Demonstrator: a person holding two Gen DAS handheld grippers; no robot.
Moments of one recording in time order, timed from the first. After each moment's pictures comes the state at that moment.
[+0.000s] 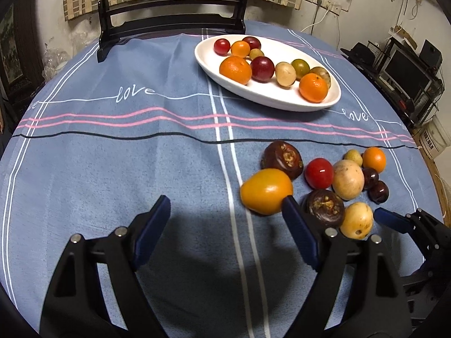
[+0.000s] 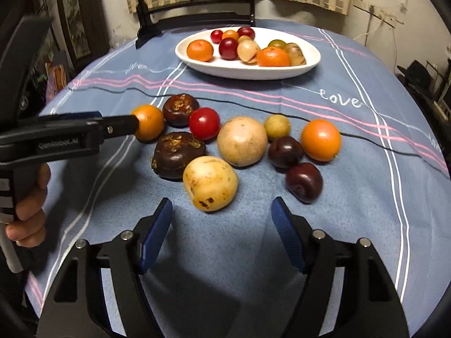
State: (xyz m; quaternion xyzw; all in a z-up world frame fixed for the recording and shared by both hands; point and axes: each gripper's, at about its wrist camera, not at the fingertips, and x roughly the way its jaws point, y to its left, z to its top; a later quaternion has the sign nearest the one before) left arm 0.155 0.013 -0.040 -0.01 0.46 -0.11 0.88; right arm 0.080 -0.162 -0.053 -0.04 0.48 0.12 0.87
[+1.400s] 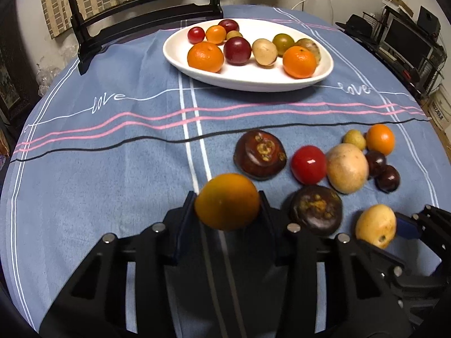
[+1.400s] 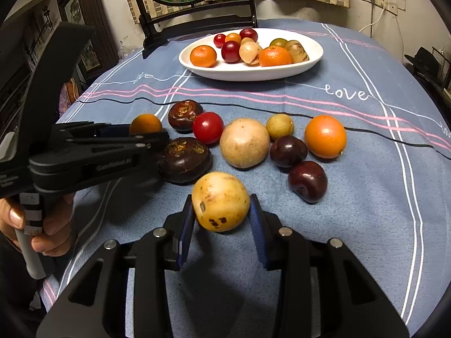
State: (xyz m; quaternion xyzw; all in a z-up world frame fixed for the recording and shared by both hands) left arm 0.162 -0.028 -0.050 0.06 0.48 -0.11 0.87; right arm 0.082 -0.176 -0.054 0.02 0.47 0.16 0.87
